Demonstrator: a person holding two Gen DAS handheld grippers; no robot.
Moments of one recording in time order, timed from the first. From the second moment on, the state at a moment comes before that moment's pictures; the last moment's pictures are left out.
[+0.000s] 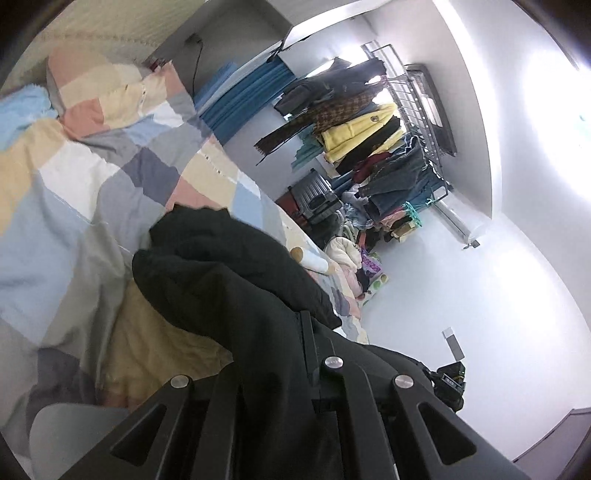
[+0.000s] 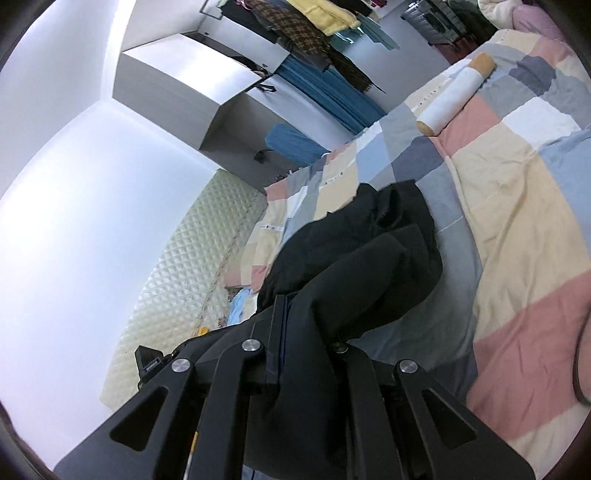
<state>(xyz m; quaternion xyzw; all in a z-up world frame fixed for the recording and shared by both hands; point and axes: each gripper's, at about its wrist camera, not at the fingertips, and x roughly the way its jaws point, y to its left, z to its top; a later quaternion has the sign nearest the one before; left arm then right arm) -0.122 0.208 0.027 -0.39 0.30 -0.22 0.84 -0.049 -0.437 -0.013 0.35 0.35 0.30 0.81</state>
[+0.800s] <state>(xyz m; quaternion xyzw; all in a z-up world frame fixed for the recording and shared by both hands) -0.037 0.191 0.126 -0.27 0.32 -0.13 0.90 0.026 -0.423 0.037 0.33 0.28 0.22 0.88</state>
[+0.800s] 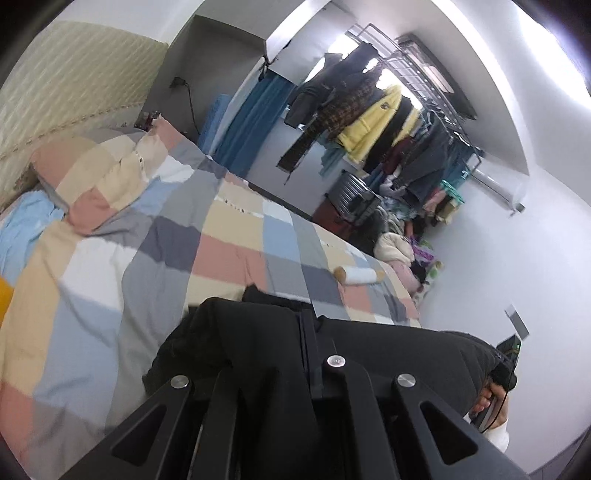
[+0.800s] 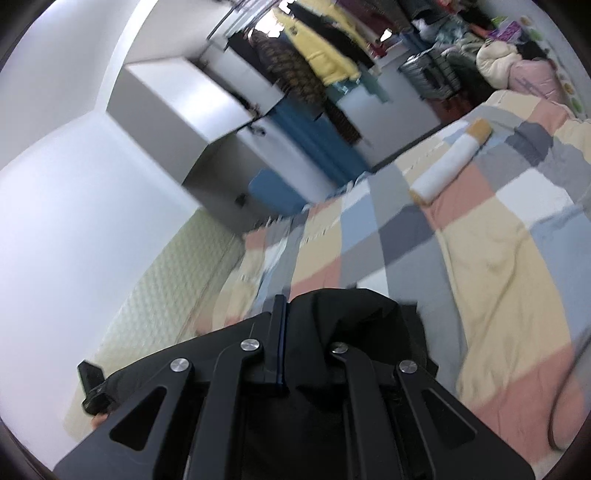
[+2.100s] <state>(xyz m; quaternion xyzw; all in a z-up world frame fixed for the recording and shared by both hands) 0.154 0.168 -0.047 -0.27 0.43 -0.06 0.86 0.190 -0.378 -0.123 0.25 0.41 0.07 0.88</state>
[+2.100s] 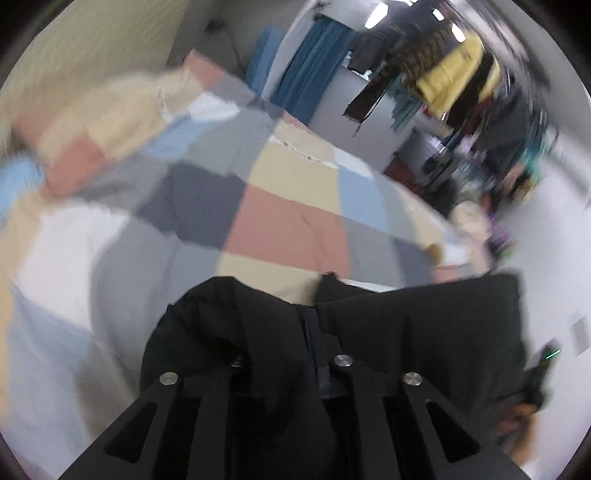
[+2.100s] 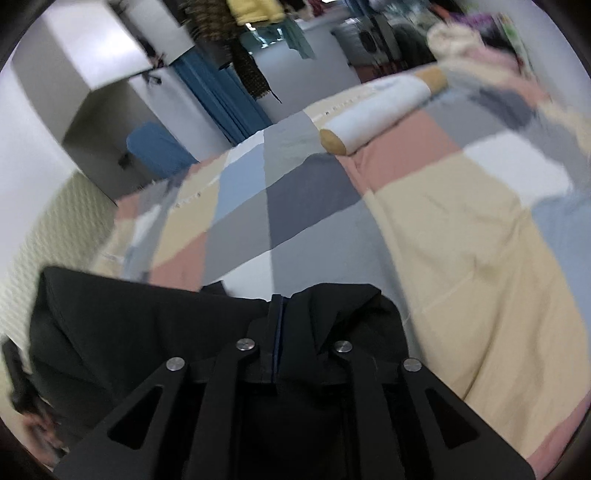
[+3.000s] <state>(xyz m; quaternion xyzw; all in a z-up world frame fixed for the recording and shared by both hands) 0.143 0.007 0.005 -0.04 0.33 -0.10 0.94 0.153 -0.211 -0.056 0.10 0.35 0.15 0.92</state>
